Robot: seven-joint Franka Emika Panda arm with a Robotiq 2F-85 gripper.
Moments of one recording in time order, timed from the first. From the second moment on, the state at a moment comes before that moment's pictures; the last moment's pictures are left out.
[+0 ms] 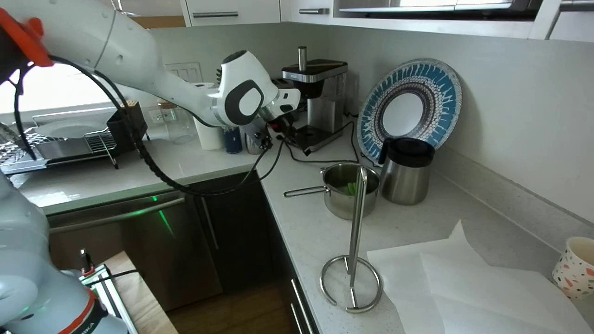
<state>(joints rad) -0.14 0.05 0.03 -2.16 -0.31 2.73 0.45</state>
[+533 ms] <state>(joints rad) -0.13 0.10 0.00 -2.09 -0.41 2.75 0.58</state>
